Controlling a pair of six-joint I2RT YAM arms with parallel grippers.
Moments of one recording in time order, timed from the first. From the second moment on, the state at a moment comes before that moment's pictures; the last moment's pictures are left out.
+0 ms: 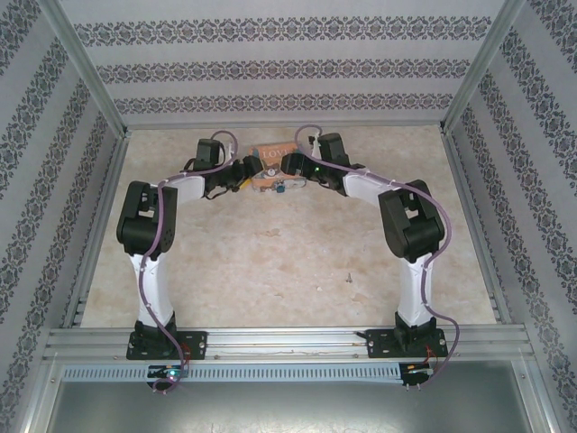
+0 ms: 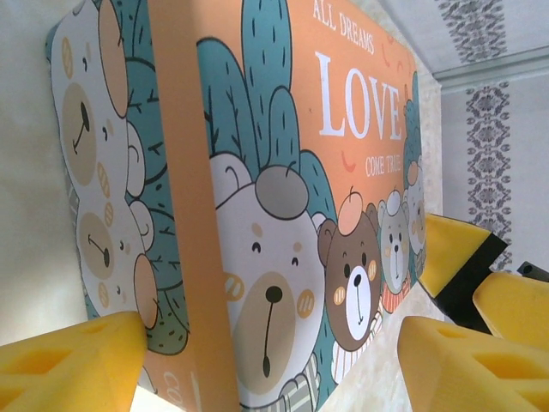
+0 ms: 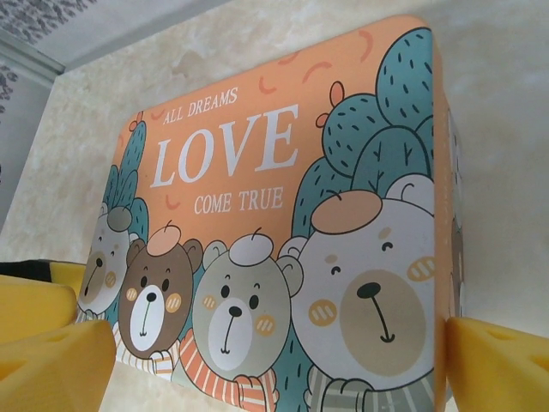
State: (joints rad) left arm -0.15 2.07 1.32 0.06 0.68 -0.73; right arm 0.38 2.07 1.40 0.04 -0.34 0.56
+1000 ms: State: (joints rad) left arm -0.35 1.72 0.86 0.07 0.58 -0.73; right arm 0.50 1.66 0.83 0.20 -0.19 0.61
